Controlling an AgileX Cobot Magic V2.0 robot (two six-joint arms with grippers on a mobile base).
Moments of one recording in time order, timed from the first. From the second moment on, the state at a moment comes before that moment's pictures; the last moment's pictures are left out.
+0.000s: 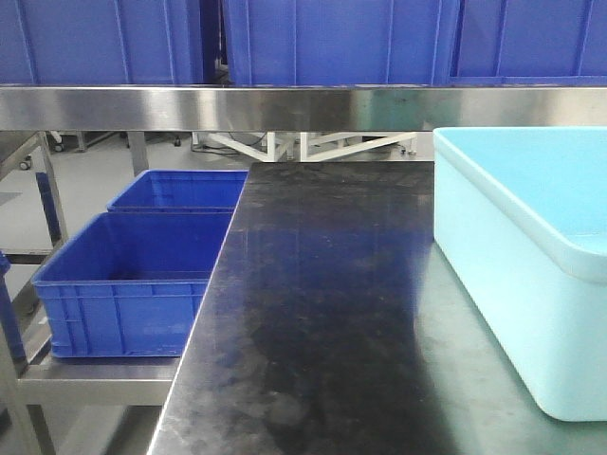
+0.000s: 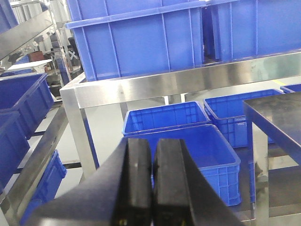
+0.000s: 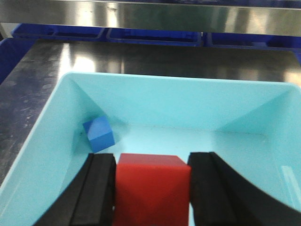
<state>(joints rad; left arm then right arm) -0.07 -0.01 0.01 -0.01 0.03 0.14 0.10 0.52 -0.53 -0.03 0.48 0.09</state>
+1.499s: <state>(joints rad) -0.07 -0.01 0.01 -0.01 0.03 0.14 0.10 0.52 -0.53 -0.03 0.54 0.09</state>
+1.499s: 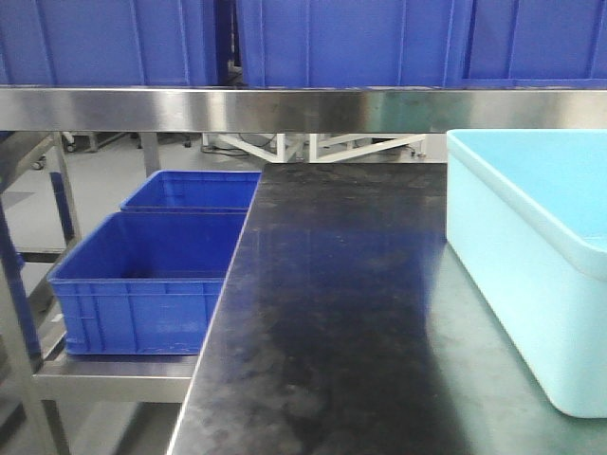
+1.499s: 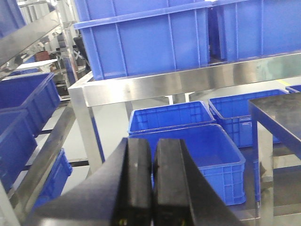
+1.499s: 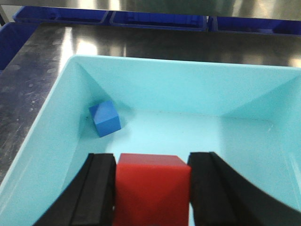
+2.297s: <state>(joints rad) -0.07 -0.01 0.01 -0.01 0.03 0.14 0.10 0.52 -0.53 -0.03 0.54 0.09</state>
